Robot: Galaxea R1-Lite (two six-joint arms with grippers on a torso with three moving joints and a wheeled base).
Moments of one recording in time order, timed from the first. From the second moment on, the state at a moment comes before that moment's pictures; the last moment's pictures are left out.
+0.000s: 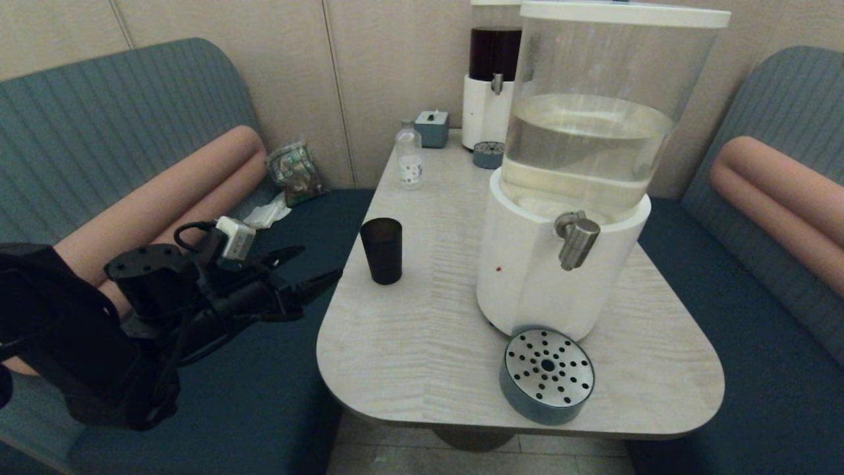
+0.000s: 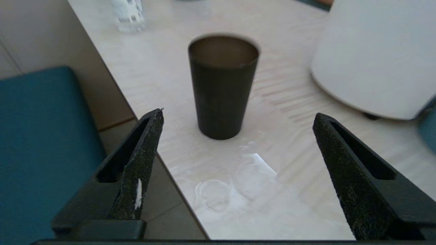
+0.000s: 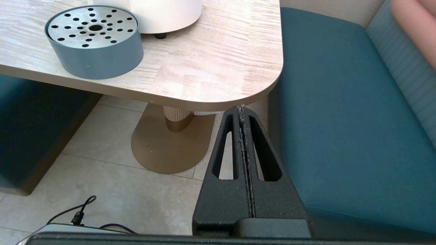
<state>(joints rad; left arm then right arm) -0.04 2.05 -0.62 -1.50 -0.62 0.00 0.00 0.00 -0.01 0.04 0.03 -0.08</state>
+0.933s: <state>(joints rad) -0.12 2.43 -1.10 -1.49 -0.62 -0.01 0.00 0.00 -0.01 0.04 0.03 -0.08</state>
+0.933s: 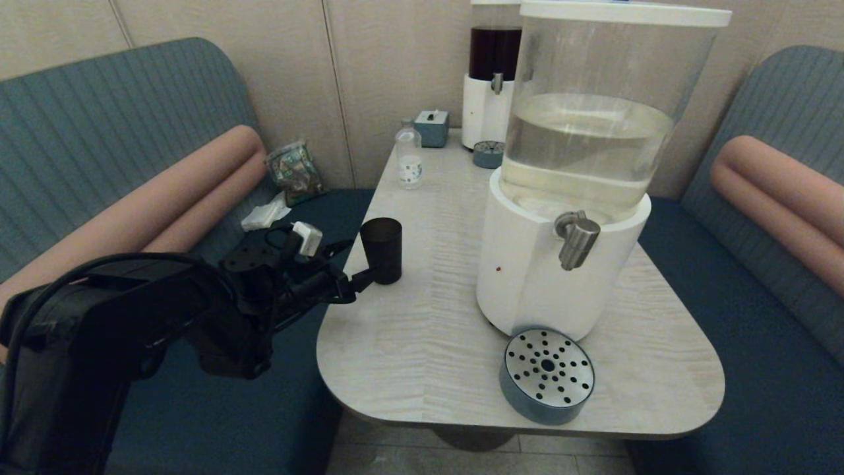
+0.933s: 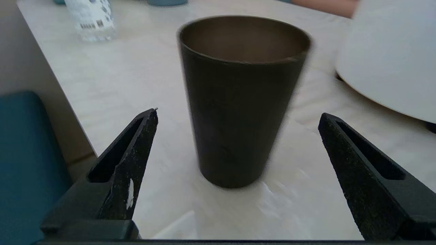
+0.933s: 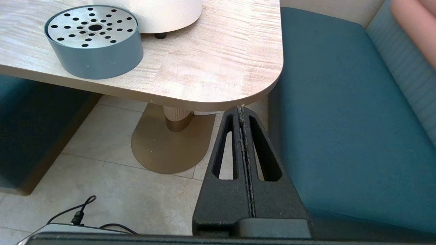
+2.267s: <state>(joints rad) -0.19 2.65 -1.48 -1.52 -0.57 -0.09 0.00 0.00 -0.01 0.04 0.03 -0.08</state>
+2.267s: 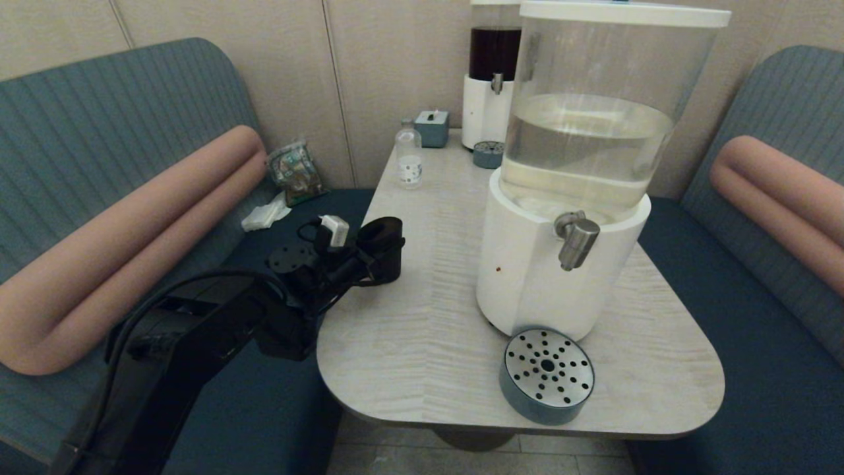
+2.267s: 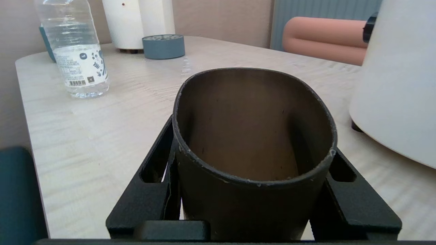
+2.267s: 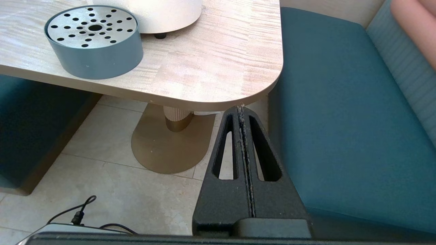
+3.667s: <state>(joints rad) -0.42 2.09 -0.80 -1.52 -0.56 -0.12 0.00 0.00 -0.01 0.04 0.03 -0.08</state>
